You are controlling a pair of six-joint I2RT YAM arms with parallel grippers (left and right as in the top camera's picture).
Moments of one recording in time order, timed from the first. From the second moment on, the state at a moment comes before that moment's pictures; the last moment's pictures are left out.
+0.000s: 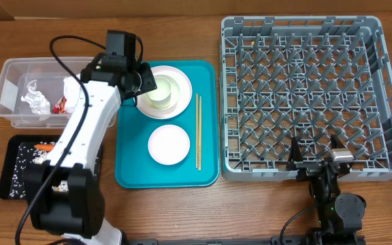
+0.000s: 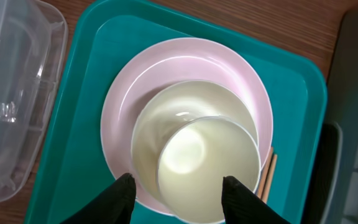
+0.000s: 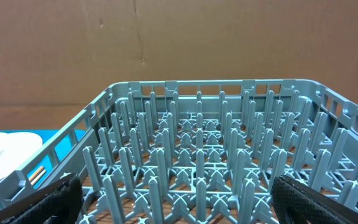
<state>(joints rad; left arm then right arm) -0.14 1.77 1.45 -0.74 0.04 -0.47 0.02 0.01 0.02 -0.03 -0.04 0.04</state>
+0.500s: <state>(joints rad) -0.14 1.91 1.45 -0.73 0.03 -0.46 0.02 0.01 0.02 -0.03 -0.04 0.04</state>
